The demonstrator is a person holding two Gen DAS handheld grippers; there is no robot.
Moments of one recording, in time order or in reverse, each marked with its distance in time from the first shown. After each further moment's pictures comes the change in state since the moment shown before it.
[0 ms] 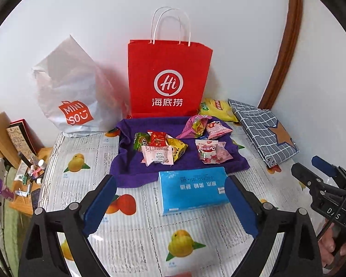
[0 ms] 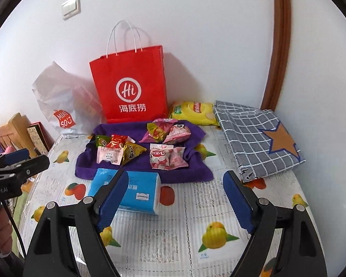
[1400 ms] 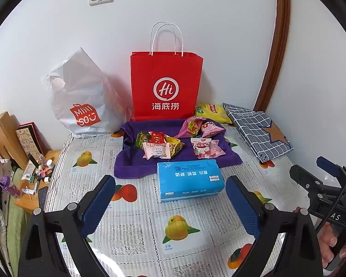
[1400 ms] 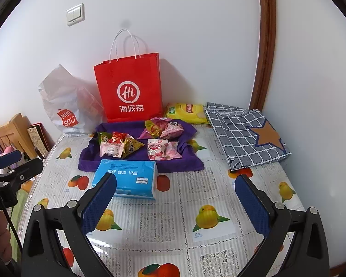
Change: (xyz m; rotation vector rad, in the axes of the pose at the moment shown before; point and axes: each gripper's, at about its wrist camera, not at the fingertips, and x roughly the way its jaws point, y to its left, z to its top) left arm -0.051 -0.017 -0.031 0.011 -0.059 0.030; right arm -0.045 0.000 -0.025 0.001 -0.033 -0.025
